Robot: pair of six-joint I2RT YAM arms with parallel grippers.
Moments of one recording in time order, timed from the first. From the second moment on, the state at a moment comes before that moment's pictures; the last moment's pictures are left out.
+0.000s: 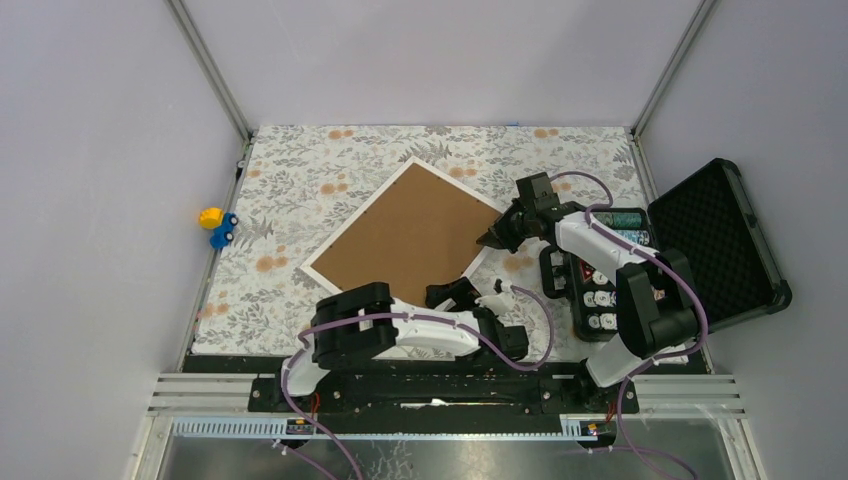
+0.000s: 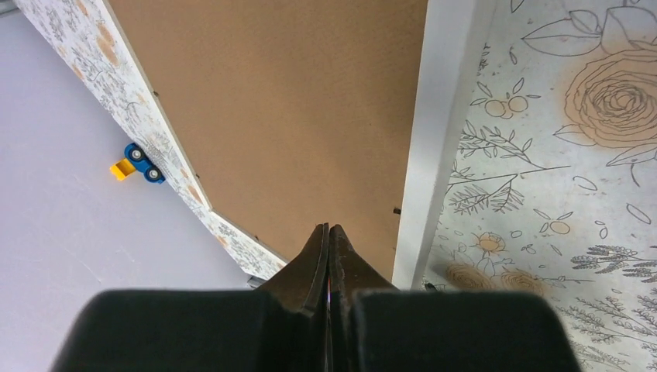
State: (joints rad) left arm -1.41 2.07 1.38 -0.86 -1.06 -0.58; right arm 0.36 1.59 1.02 -0.40 -0.29 1.16
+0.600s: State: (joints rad) left arm -1.35 1.33 1.11 -0.67 -0.60 -0.53; right arm 0.37 1.63 1.10 -0.52 -0.28 1.01
